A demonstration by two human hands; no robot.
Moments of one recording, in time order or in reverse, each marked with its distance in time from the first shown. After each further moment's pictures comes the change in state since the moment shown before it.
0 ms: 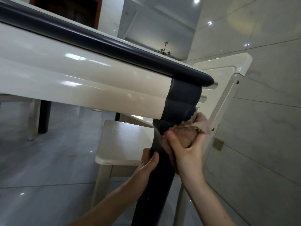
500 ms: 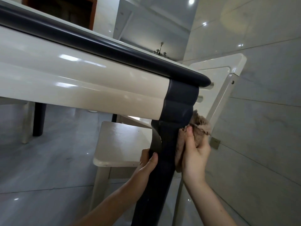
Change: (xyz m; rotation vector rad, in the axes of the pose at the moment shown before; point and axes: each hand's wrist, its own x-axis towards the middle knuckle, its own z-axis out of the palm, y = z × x) left_hand 0.012 0.006 -0.004 -0.129 0.074 -0.035; right_hand 0.007 0.002 0.001 0.112 0.212 -0.018
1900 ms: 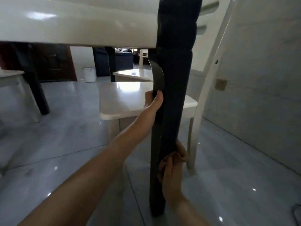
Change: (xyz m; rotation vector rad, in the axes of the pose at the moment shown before) left_hand -0.053 0.020 -0.028 -0.210 -0.390 -0.054; right_hand -0.188 0.137 -0.056 -0.001 0.001 0.386
